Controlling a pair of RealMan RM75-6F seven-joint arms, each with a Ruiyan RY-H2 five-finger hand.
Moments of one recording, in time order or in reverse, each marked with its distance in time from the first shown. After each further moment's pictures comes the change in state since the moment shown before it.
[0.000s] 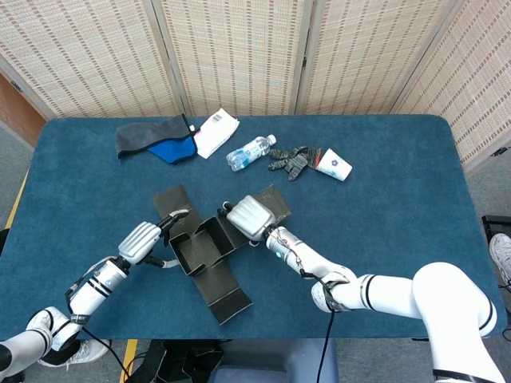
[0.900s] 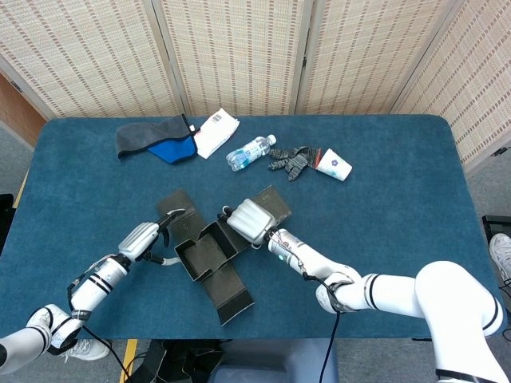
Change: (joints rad) left arm -0.022 0.033 -0.020 -0.062 -0.039 -0.142 -0.154; right arm 0.007 0.029 -0.033 -0.022 -0.071 -0.003 0.023
